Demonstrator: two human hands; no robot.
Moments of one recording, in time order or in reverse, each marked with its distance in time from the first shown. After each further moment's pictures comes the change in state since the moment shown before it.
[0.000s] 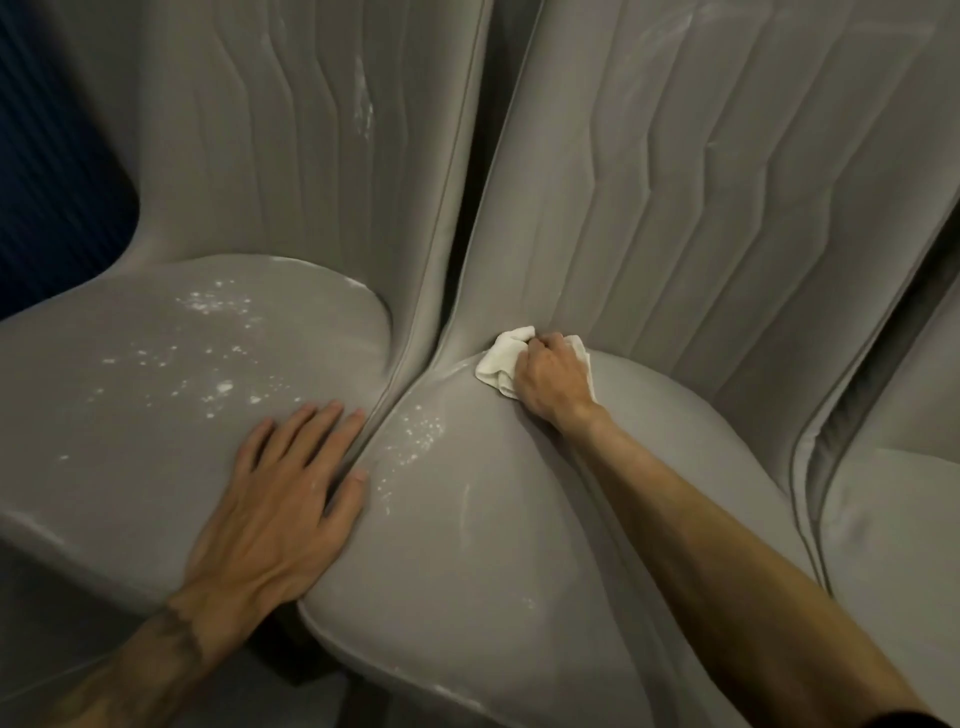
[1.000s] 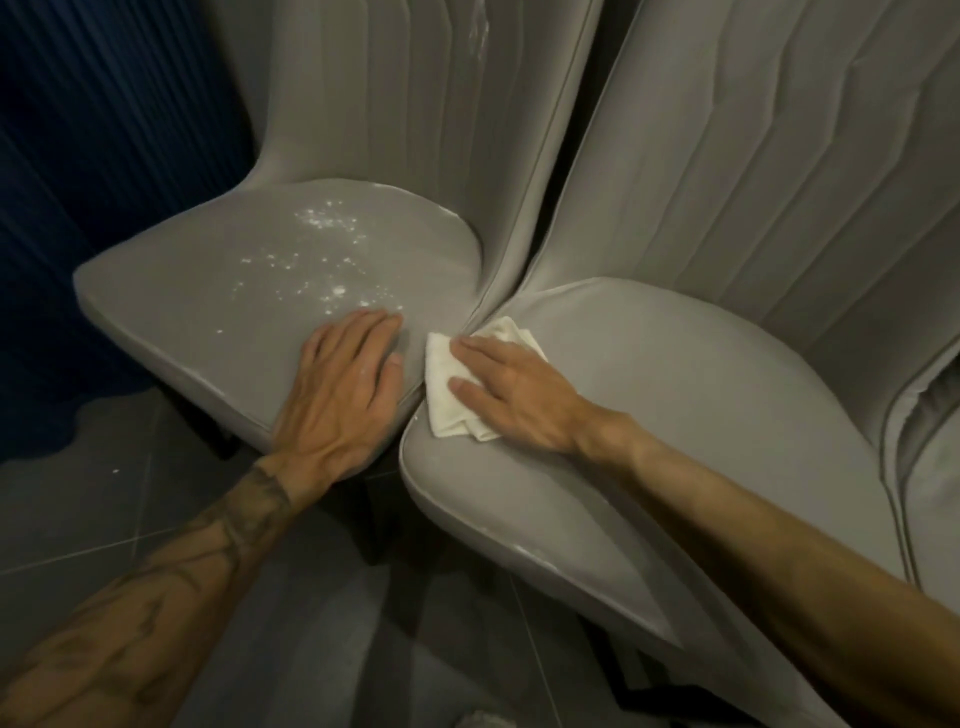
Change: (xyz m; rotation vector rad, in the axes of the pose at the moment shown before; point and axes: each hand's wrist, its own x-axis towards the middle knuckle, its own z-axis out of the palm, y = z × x) left_hand -0.026 -0.017 -0.022 -0.110 0.131 -0.115; right_hand -0.120 -0.098 0.002 0.197 -0.252 -0.662
